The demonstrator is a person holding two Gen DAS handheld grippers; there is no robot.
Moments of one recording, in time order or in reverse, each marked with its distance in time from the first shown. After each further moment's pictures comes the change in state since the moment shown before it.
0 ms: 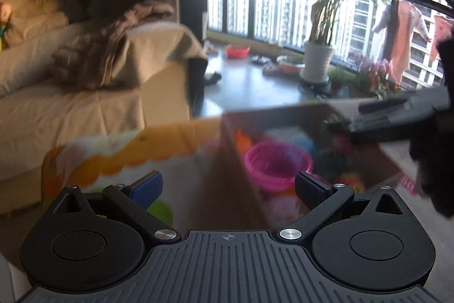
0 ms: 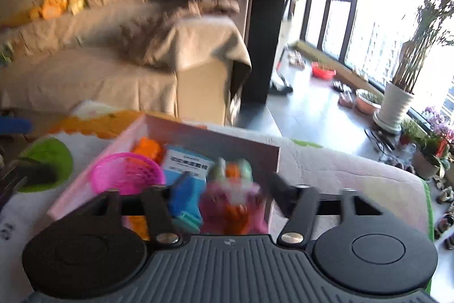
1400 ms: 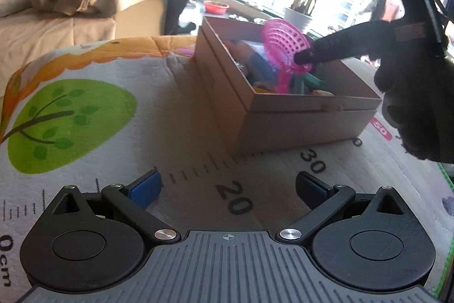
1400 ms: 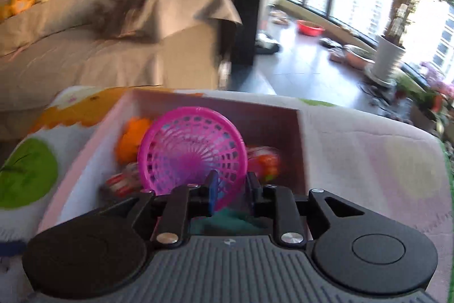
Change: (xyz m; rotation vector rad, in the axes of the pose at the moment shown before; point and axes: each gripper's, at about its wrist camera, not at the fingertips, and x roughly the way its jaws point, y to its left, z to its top) left arm 0.005 -0.002 -0.076 -0.103 0.165 -0.172; right arm 0.020 0.022 -0.006 0.069 0.126 0.006
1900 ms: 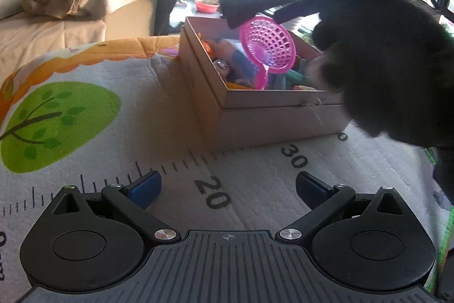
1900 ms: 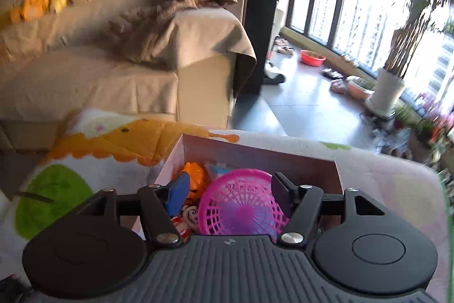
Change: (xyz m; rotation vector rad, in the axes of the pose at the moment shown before) left arm -0.008 -0.012 -0.004 0.019 0.001 -0.028; right arm -0.002 0.073 0.033 -0.066 -0.085 -0.141
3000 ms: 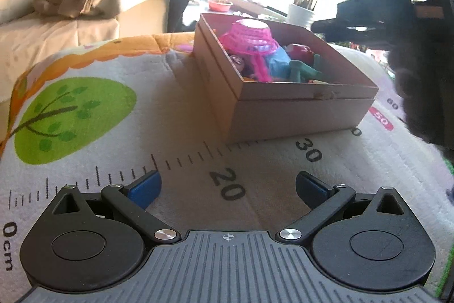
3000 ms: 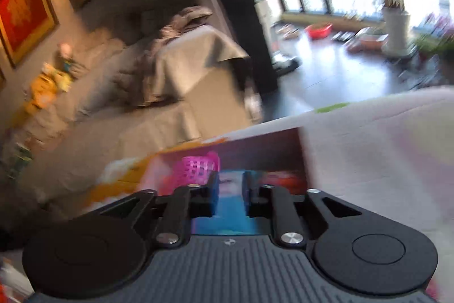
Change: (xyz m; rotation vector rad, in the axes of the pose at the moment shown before) left arm 0.000 -0.005 -0.004 0.010 0.006 0.076; right arm -0.006 -0.134 -0.058 0.411 -0.059 0.254
